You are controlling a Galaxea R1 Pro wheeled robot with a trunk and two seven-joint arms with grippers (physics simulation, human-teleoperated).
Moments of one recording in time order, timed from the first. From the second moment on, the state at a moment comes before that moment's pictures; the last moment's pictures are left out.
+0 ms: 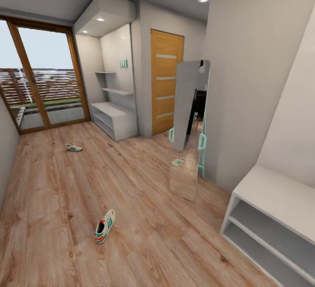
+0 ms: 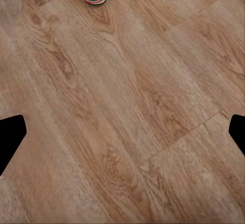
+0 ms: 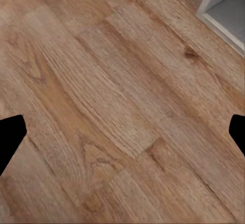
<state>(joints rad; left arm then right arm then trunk) -0.11 0.07 0.03 -0.26 0.10 -0.42 0.00 -0.03 -0.03 0.00 -0.44 0.01 -0.37 0.00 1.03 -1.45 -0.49</state>
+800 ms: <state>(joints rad) -0.11 0.07 0.03 -0.26 0.10 -0.42 0.00 -0.03 -0.03 0.00 -0.44 0.01 -0.37 0.00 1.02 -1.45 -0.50</state>
